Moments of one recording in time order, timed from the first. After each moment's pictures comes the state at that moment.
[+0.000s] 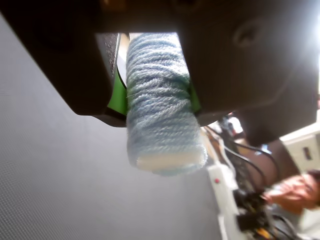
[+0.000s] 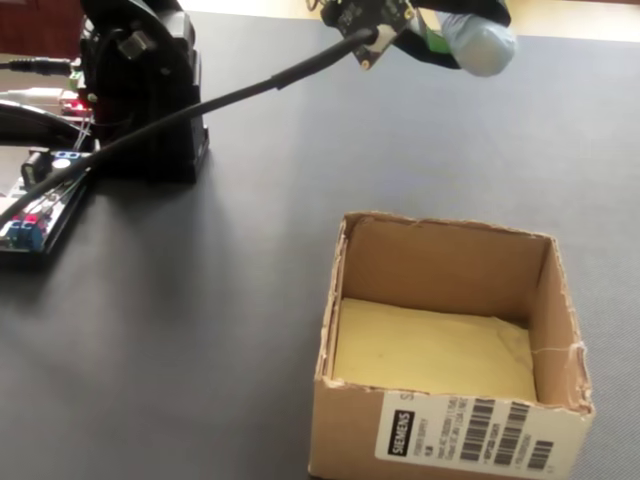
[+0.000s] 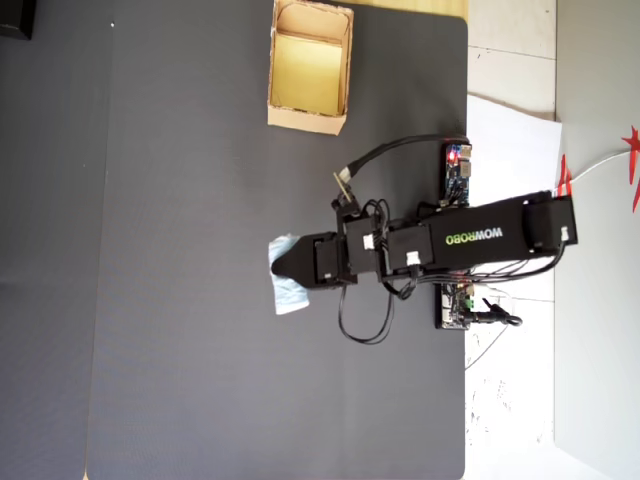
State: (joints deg) arm -6.6 120.5 141.3 5.7 80.5
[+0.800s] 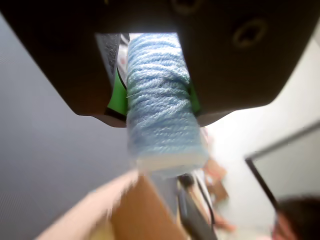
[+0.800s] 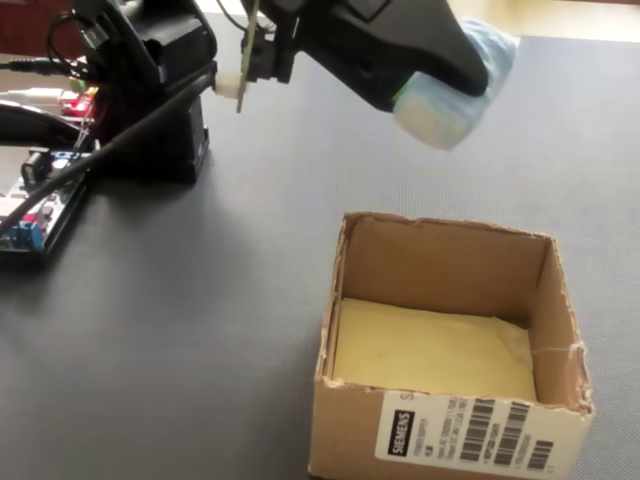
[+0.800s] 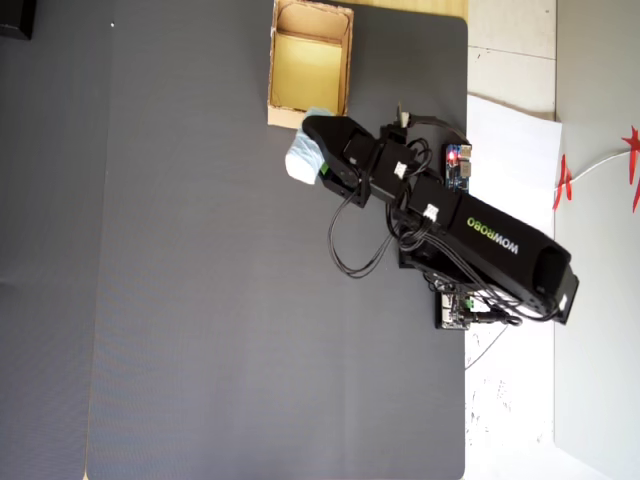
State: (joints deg) arm 32.3 126.4 143.3 5.4 70.1
